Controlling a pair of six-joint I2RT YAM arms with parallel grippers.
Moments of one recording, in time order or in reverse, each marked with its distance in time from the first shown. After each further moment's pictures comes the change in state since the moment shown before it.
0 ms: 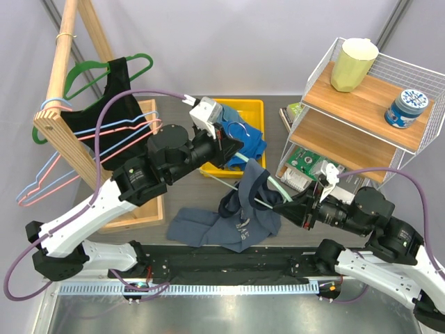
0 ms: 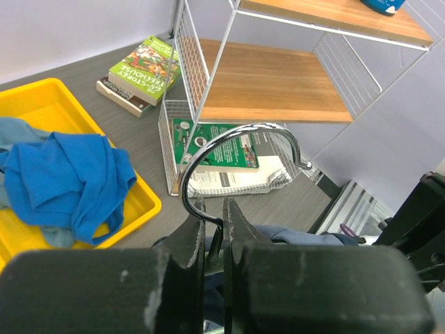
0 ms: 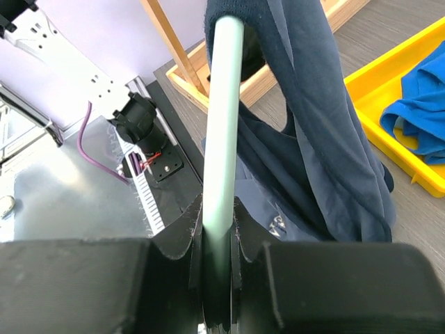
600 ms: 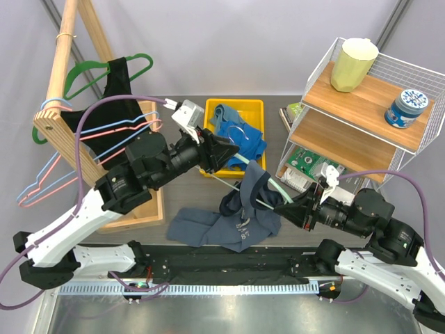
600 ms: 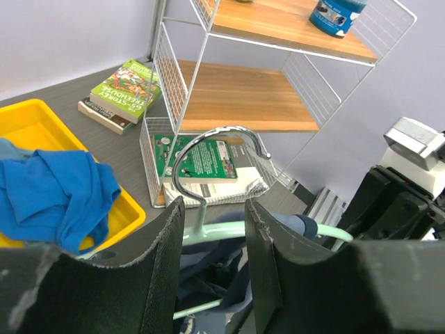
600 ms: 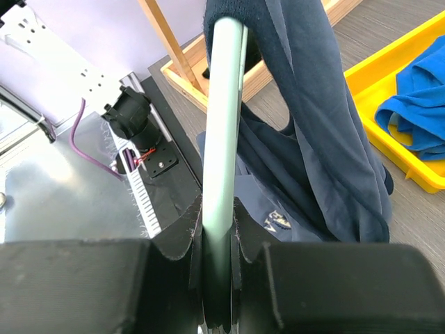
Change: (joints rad) left arm 0.000 -0.113 -0.060 0.045 0.056 -0.013; right arm 0.000 -0.018 -0.015 -0.010 0.011 -0.015
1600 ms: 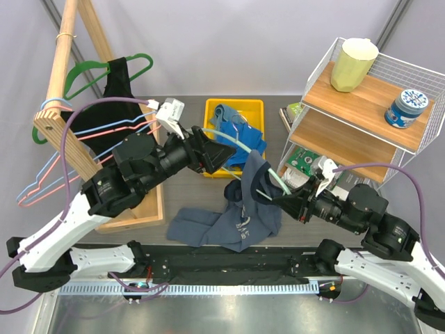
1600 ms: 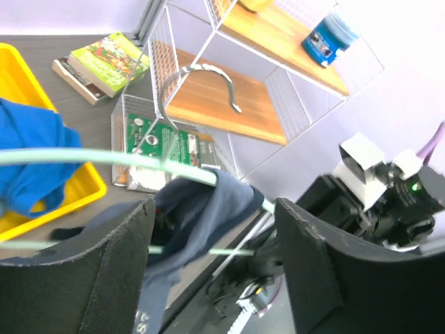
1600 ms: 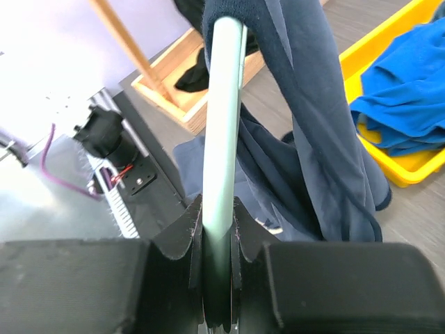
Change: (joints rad) left arm 0.000 -0.034 0.056 -0.134 -0.051 -0.235; right arm 0.001 0.066 0.022 0.026 0.121 0.011
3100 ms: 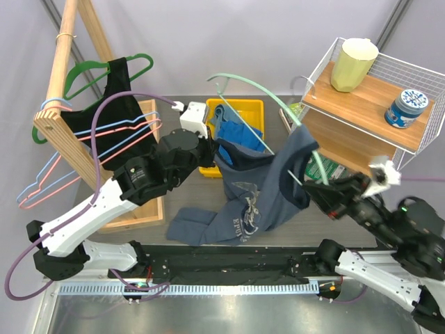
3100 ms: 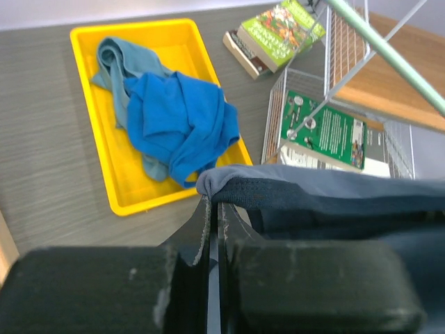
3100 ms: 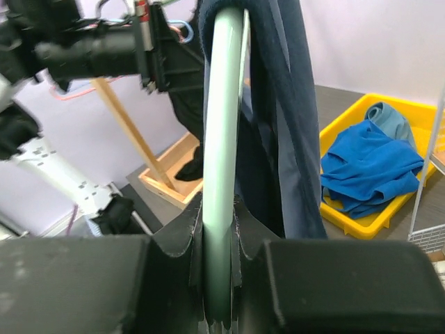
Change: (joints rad) left arm 0.000 0.163 0.032 -0.159 -0.372 0.159; right arm 0.000 -0.187 0.131 -0.002 0.151 0.008
